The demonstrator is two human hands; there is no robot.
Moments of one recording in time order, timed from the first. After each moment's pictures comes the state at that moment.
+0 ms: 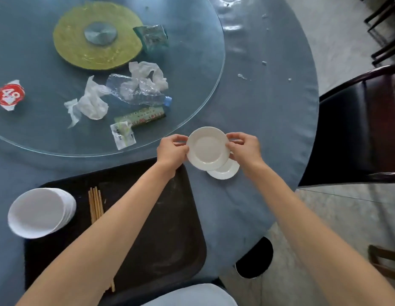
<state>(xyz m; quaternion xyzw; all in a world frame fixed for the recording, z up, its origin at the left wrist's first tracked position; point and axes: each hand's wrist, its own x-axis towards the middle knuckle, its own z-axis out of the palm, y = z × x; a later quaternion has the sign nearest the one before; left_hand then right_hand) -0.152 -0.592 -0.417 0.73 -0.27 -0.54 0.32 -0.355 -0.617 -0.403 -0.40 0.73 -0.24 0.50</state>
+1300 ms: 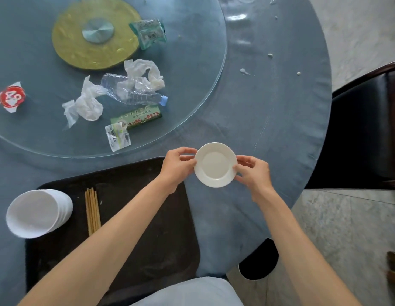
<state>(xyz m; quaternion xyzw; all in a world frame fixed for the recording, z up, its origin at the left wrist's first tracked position) -0.184 -0.578 -0.430 0.70 -0.28 -0.59 0.29 -0.404 -0.586 -0.447 -0.29 0.72 -0.29 0.56</state>
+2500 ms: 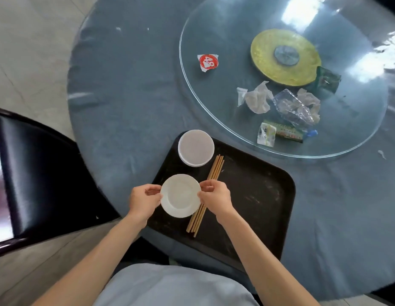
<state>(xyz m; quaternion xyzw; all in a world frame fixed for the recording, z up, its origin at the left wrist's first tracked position) 0.084 -0.215 -0.448 0.80 0.08 -0.38 0.45 -0.049 -0.378 -0.433 -0.60 0.56 0.08 0.57</state>
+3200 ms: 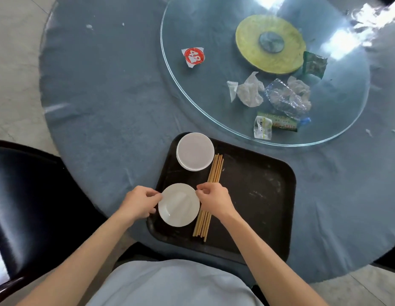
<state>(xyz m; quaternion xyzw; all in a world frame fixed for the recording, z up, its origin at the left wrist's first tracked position) 0.149 -0.223 -0.429 0.83 -0.12 -0.51 0.19 -0.026 -0.369 -0.426 -0.68 0.54 0.12 0.49</state>
